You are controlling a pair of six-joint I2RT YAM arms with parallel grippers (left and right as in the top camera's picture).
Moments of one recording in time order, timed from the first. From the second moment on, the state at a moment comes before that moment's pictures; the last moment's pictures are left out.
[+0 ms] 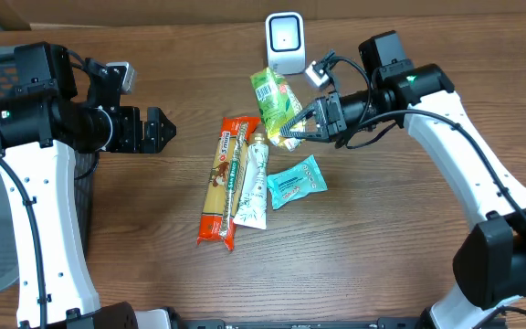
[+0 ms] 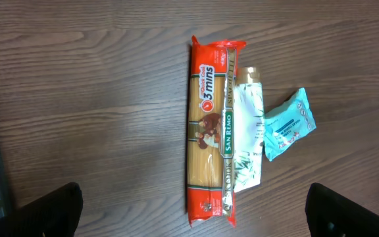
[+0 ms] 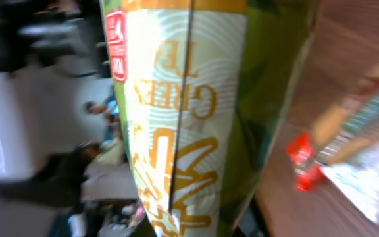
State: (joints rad) left arm 0.22 1.53 1.72 -1.39 0.37 0.22; right arm 0.30 1.82 1.60 -0.97 -1.31 0.10
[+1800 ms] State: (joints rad) left arm 0.22 1.53 1.72 -1.39 0.37 0.22; right arm 0.52 2.48 2.02 -0.12 0.82 -0.85
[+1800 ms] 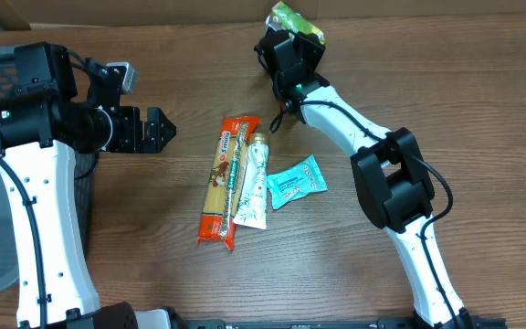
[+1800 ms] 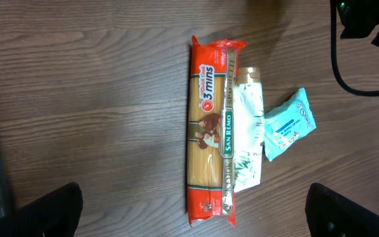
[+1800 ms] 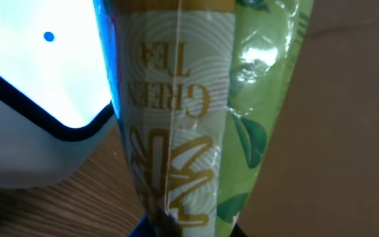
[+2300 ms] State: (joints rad) left arm 0.22 1.53 1.72 -1.39 0.37 0.22; right arm 0.52 2.48 2.02 -0.12 0.91 -0.89
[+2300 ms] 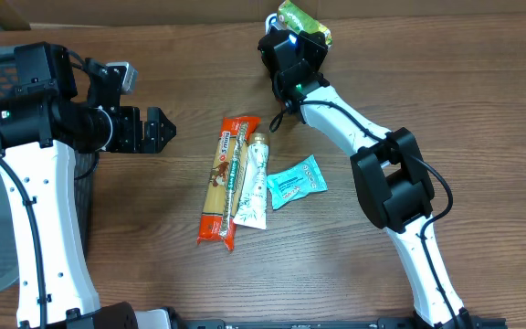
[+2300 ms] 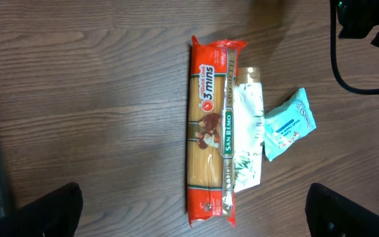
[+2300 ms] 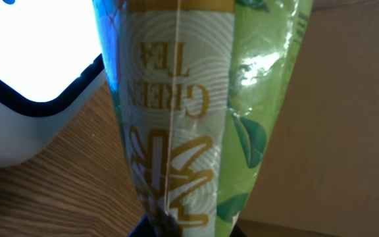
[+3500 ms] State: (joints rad) left arm 0.22 1.53 1.72 -1.39 0.37 0.22; right arm -0.19 1.90 1.49 -0.88 -0.13 0.58
